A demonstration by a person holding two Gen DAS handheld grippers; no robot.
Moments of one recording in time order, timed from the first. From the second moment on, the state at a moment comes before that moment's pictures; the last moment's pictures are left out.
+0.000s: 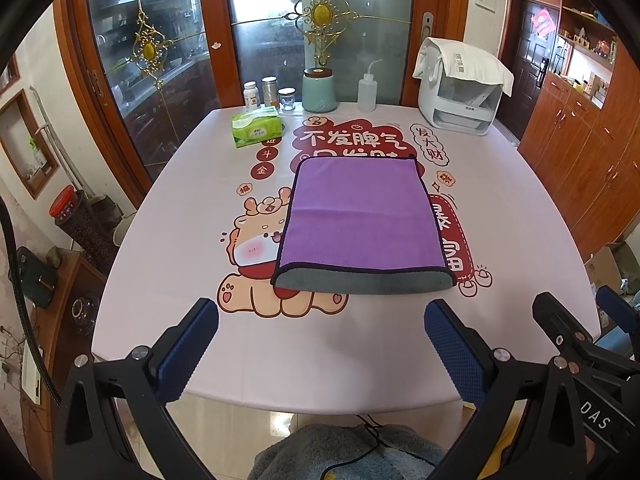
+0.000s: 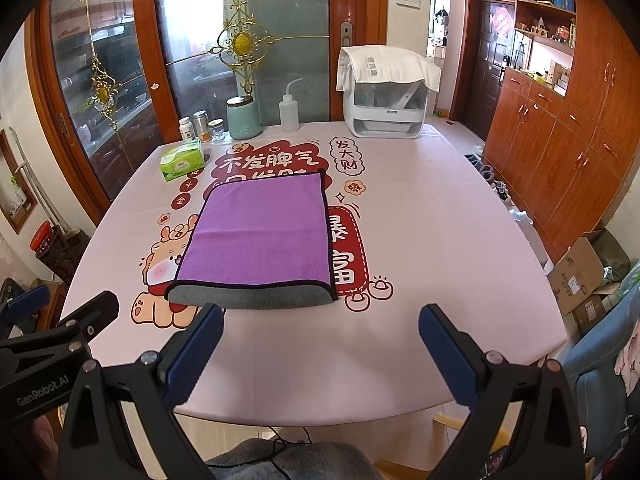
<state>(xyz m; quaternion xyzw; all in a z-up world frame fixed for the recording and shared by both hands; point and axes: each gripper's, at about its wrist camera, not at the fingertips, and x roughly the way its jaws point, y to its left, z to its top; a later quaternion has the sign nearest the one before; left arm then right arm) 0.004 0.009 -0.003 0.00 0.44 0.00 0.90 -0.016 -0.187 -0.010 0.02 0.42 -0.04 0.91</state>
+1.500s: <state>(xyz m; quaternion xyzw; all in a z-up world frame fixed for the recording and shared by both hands) 0.085 0.039 -0.100 0.01 0.52 0.00 0.86 0.070 -0.231 -0.116 -0.04 0.49 0.08 0.87</state>
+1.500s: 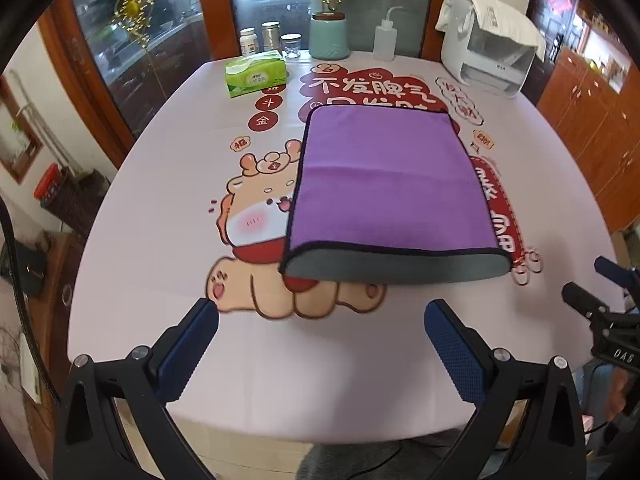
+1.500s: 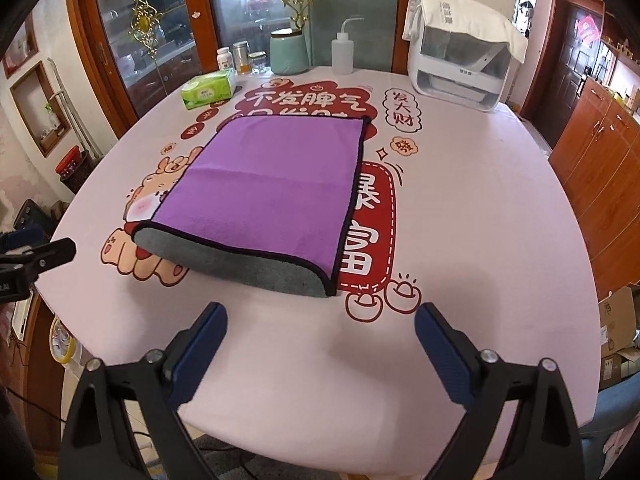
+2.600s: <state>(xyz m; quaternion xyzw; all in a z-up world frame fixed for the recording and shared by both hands) 0.186 0.066 -0.198 0.08 0.55 -0.22 0.80 0.148 -0.225 -0.203 -0.06 0.54 0.18 0.82</state>
